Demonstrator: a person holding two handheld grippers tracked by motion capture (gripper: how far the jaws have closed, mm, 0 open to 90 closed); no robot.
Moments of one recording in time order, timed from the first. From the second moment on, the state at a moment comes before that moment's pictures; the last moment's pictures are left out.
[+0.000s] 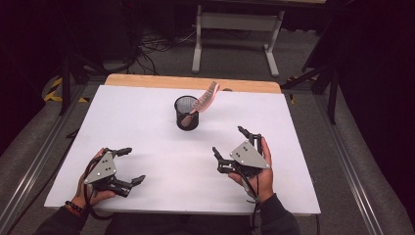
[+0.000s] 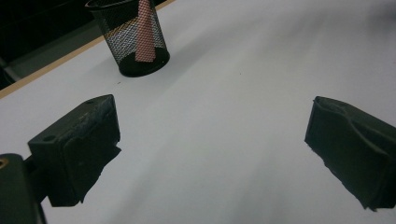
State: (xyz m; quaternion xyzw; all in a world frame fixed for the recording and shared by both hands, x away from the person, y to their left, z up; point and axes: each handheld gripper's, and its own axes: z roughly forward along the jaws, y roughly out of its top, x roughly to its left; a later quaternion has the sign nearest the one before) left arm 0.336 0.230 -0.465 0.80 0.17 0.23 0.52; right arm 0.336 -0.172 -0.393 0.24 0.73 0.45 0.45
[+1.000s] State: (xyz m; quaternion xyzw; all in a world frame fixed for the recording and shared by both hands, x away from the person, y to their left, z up) left arm 0.336 0.231 -0.465 0.80 0.17 0.23 0.52; right arm 0.331 -0.205 -0.422 0.25 0.74 0.45 0.43
